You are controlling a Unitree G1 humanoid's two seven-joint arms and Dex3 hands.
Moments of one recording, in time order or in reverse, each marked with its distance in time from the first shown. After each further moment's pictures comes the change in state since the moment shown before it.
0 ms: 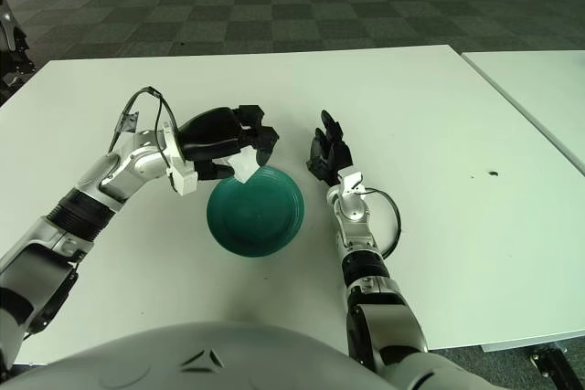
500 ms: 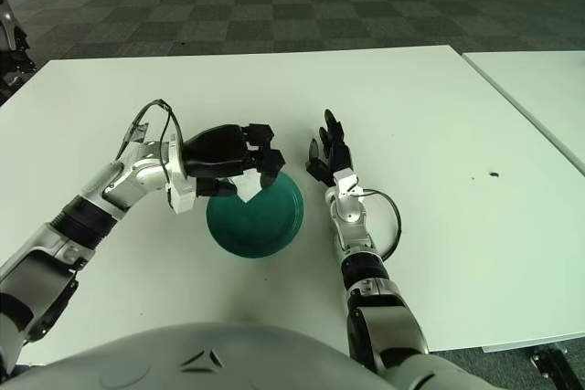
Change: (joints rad) left arm 0.018 -0.009 -0.032 0.010 -0.003 -0.087 -0.034; right arm 0.008 -0.006 0.034 0.000 -0.067 -0.029 -0.118
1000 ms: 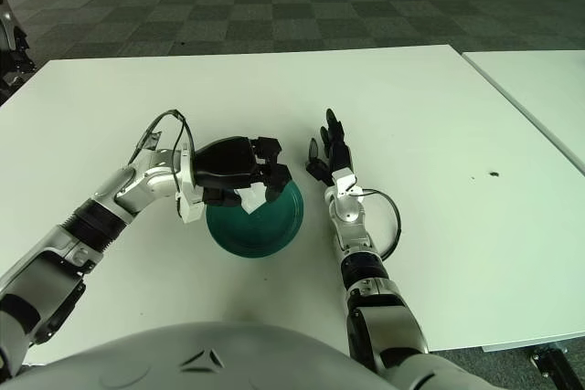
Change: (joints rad) left arm 0.013 -0.039 -0.030 0.039 0.058 -0.018 0.002; right arm 0.000 0.003 0.003 -0.007 0.002 0.007 -0.014
